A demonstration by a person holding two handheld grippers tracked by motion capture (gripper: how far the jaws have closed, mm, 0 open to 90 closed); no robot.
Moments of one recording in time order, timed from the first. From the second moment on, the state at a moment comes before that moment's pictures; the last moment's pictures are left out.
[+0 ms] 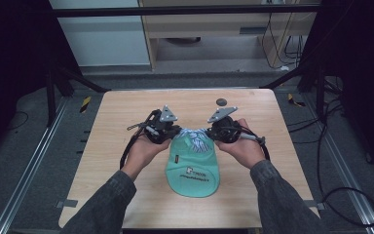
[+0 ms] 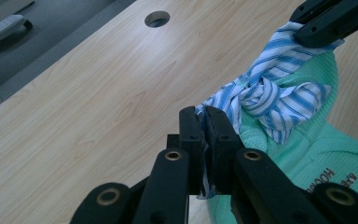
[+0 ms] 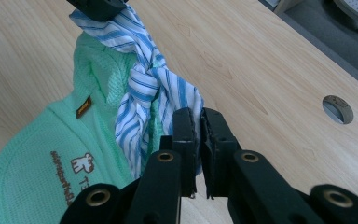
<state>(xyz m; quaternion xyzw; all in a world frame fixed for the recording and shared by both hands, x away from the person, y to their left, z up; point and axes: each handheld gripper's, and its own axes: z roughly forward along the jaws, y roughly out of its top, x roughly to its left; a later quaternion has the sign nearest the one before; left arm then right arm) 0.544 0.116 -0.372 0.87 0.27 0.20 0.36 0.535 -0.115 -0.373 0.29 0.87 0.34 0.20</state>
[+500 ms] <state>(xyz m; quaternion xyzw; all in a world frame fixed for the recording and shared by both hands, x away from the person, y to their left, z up) 0.559 0.106 -0.365 0.87 0.26 0.22 0.35 0.551 -0.119 -0.369 0.30 0.86 0.34 0.21</state>
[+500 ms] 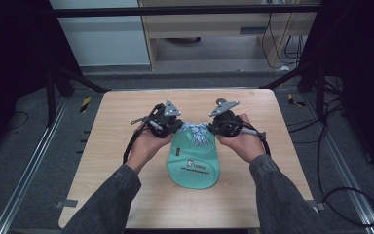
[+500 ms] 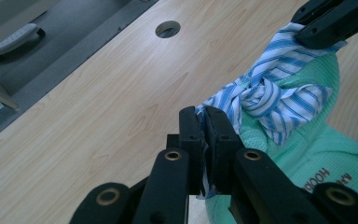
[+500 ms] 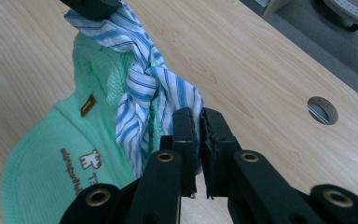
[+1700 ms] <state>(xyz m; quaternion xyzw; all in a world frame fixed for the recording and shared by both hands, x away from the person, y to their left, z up) 0.515 0.120 -0.403 0.87 0.25 0.22 0.36 0.518 -0.112 -0.400 0.26 0.88 0.33 0.21</state>
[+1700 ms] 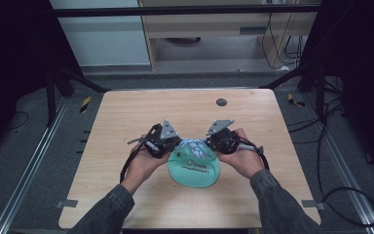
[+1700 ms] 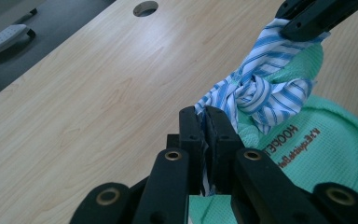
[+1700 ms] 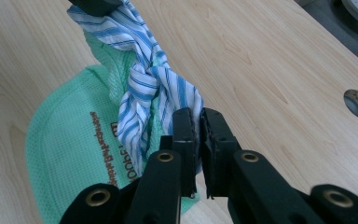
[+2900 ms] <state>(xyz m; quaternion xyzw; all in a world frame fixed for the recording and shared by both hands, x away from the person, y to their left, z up) 0.474 0.123 -0.442 0.87 0.24 0.18 0.39 0.487 -0.116 -0.434 0.23 0.90 0.31 0.20</state>
